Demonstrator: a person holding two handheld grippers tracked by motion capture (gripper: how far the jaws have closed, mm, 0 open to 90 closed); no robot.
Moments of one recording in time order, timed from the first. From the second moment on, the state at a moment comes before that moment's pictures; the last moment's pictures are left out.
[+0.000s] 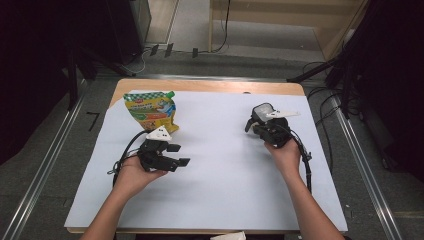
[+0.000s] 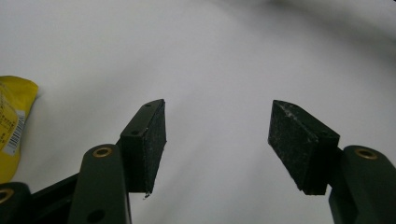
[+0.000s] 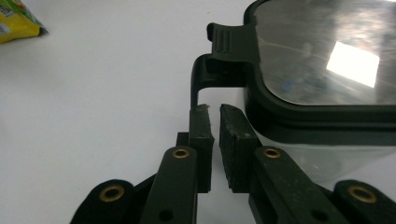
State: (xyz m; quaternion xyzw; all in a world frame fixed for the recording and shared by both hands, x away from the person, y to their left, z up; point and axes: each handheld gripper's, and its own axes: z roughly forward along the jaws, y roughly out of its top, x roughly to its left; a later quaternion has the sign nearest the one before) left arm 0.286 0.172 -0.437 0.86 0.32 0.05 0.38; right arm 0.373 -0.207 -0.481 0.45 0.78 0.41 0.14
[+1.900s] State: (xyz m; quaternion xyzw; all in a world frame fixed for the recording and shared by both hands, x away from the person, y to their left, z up) left arm 0.280 0.176 -0.442 0.86 0.33 0.05 0.38; right arm 0.418 -0.222 -0.516 0.47 0.75 0.42 0.19
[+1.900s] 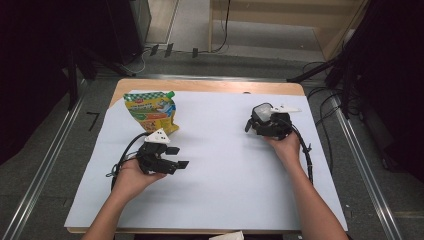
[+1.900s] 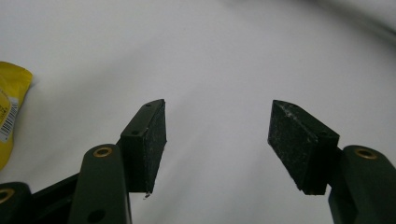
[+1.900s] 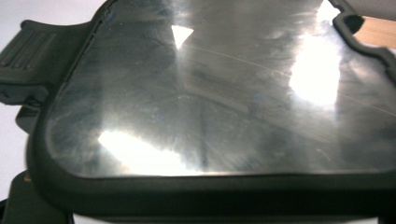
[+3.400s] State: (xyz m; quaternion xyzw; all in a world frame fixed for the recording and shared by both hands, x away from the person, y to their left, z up) left arm 0.294 0.163 -0.446 0.87 0.32 0.02 0.38; right arm 0.374 -0.202 -0.485 0.42 0.78 0.43 0.19
